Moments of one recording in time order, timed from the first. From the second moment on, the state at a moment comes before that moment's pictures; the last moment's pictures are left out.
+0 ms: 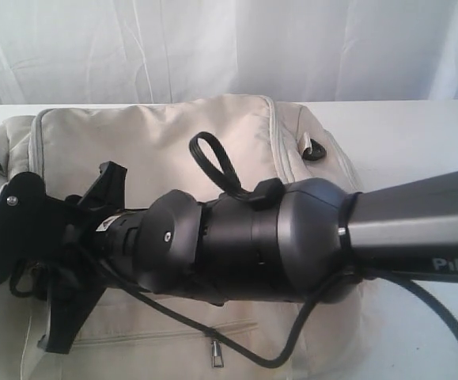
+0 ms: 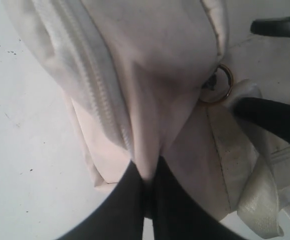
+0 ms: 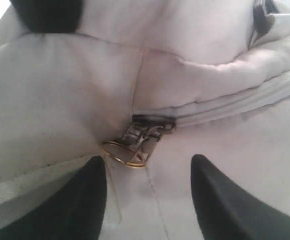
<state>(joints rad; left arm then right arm) -0.15 0.93 -0.72 -0.20 0.99 0.19 1.23 1.83 -1.15 0.99 -0.07 -1.53</state>
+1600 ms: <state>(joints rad) -0.15 0.93 -0.72 -0.23 0.97 0.18 1.28 1.91 -1.16 0.81 -0.20 -1.70</state>
